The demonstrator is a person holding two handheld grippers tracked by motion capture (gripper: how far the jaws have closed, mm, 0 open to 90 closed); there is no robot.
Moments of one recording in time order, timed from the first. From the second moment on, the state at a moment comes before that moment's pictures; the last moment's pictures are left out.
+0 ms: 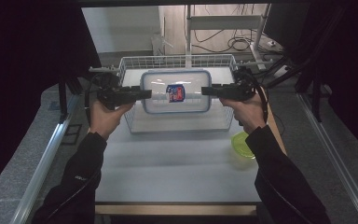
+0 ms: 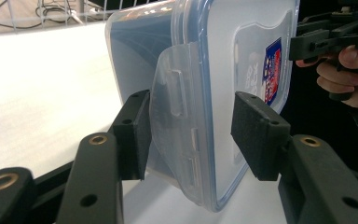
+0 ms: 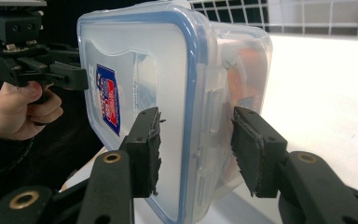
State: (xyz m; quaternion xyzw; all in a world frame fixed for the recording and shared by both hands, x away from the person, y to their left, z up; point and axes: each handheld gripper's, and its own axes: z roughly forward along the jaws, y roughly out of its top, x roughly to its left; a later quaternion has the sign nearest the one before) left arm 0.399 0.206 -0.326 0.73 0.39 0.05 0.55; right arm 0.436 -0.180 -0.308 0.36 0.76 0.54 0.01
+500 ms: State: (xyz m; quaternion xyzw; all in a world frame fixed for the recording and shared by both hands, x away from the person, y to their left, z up) left arm 0.434 0.209 -0.318 0.72 0.40 0.05 0.57; right arm 0.473 -0.178 -0.298 0.38 0.74 0.55 0.00
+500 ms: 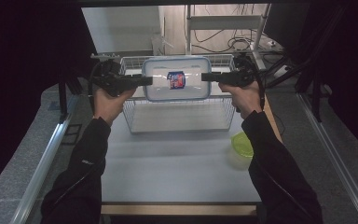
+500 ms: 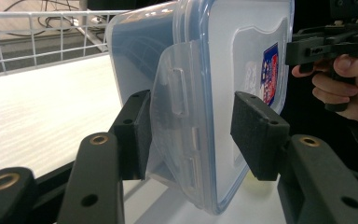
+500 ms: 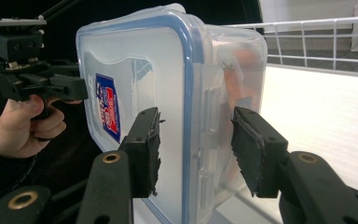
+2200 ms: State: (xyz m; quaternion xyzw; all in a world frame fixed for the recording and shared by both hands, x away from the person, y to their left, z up) left arm 0.468 0.203 -0.333 0.72 0.44 0.04 0.54; right arm 0.488 -0.174 -0.314 0.40 0.74 0.54 0.05
